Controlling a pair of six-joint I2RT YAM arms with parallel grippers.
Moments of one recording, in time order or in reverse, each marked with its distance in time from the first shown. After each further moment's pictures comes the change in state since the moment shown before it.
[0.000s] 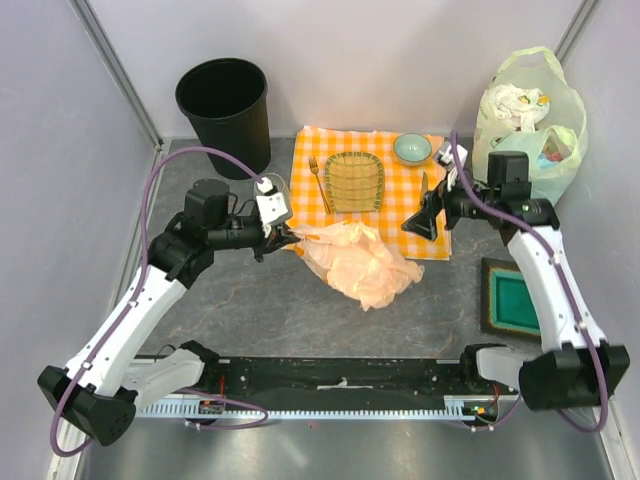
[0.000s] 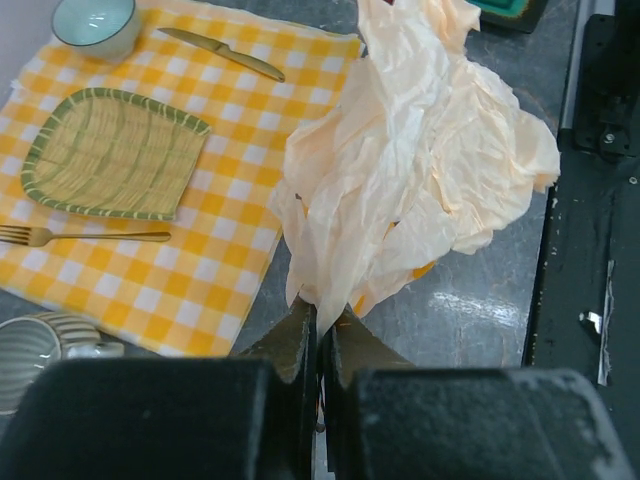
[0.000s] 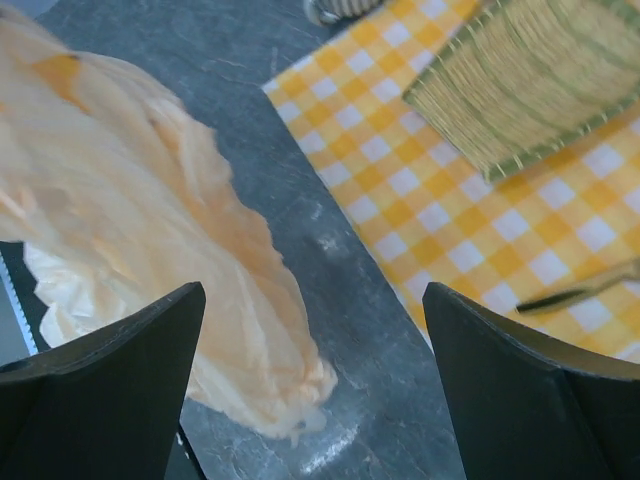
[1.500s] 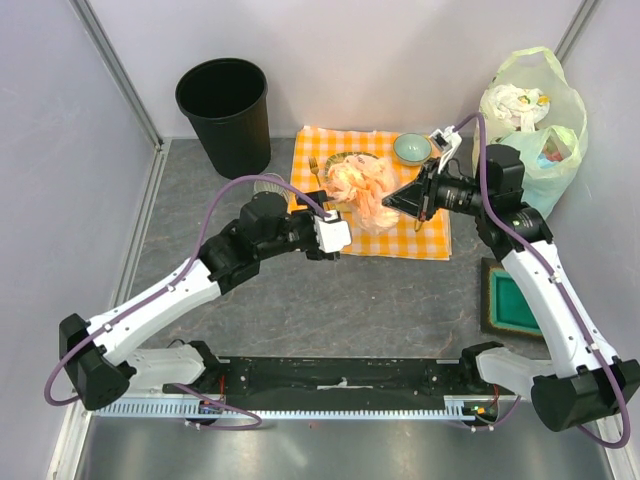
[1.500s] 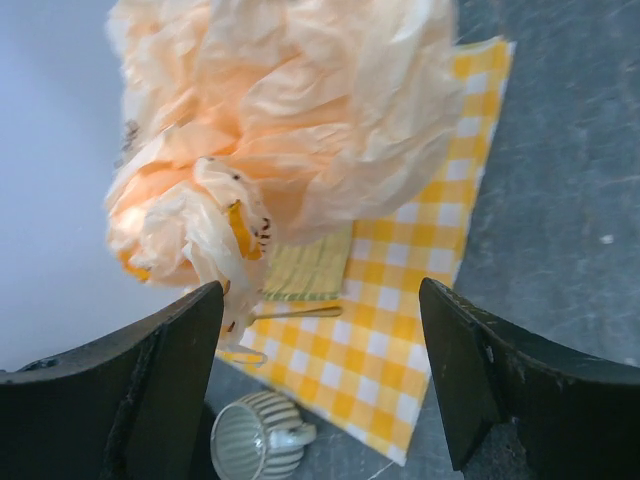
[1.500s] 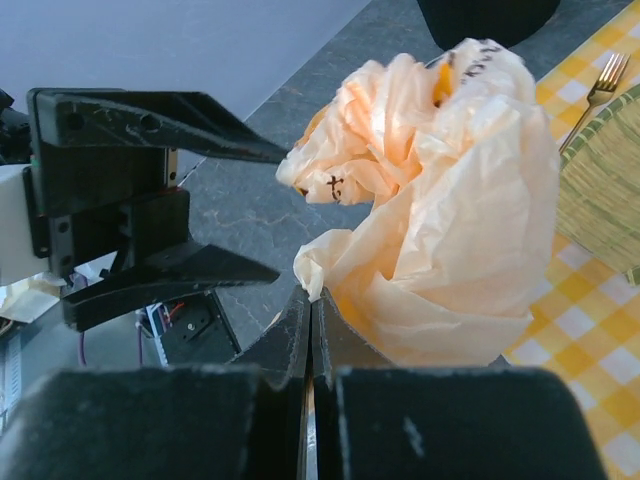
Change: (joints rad) left arm -0.355 0.153 -0.018 0.340 -0.447 0.312; right arm 0.214 -0.118 -0.021 0.379 0.037 0.602
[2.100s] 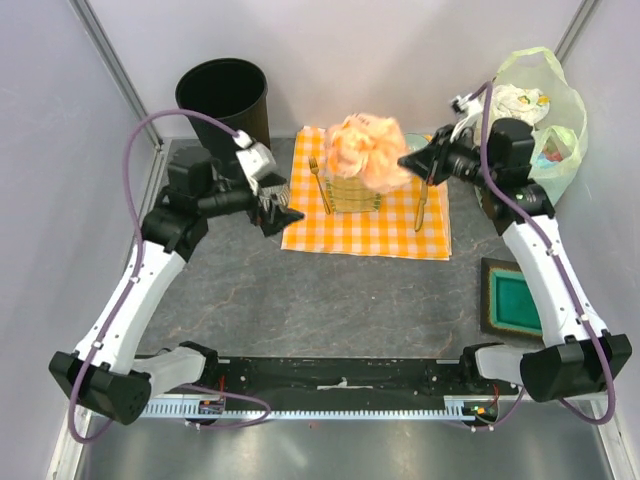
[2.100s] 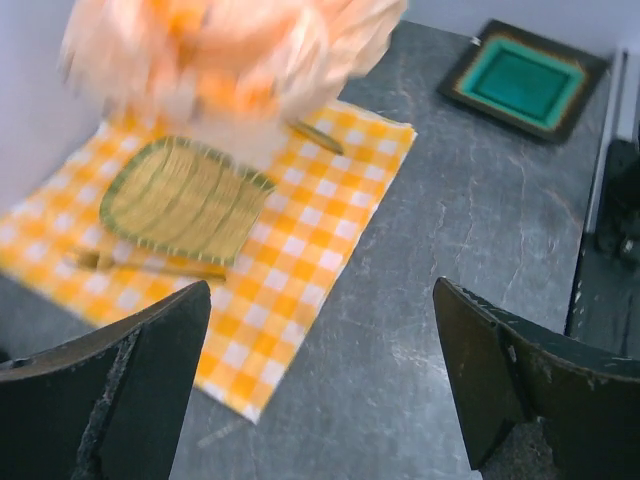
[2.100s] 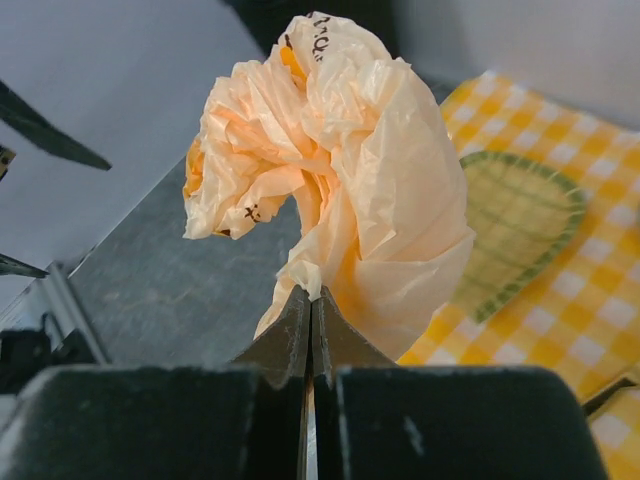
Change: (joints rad) left arm 0.571 -0.006 0.200 -0.233 0.550 -0.528; right arm -0.134 0.157 0.186 0.070 0.154 -0.048
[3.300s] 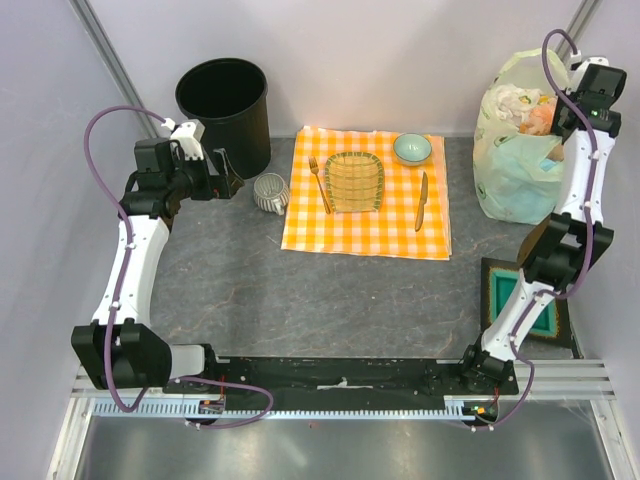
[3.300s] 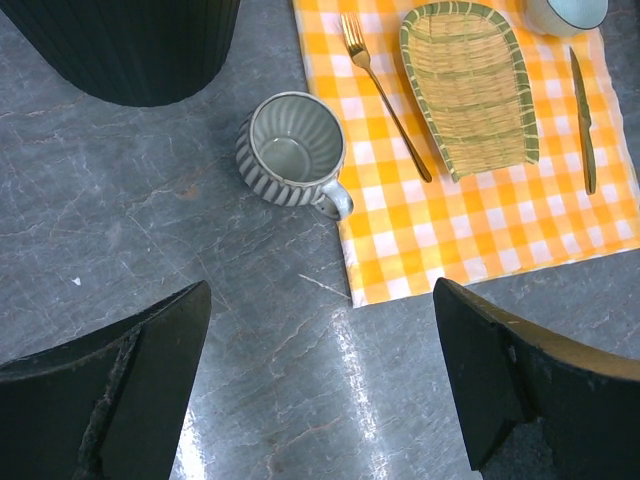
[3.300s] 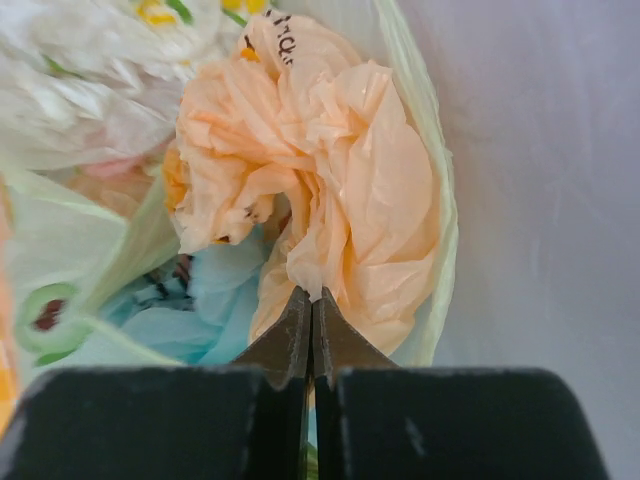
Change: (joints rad) left arm 0.306 0.143 0.005 -0.091 -0.383 -0.298; right arm -0.497 0.803 0.859 -0.455 0.799 -0.427
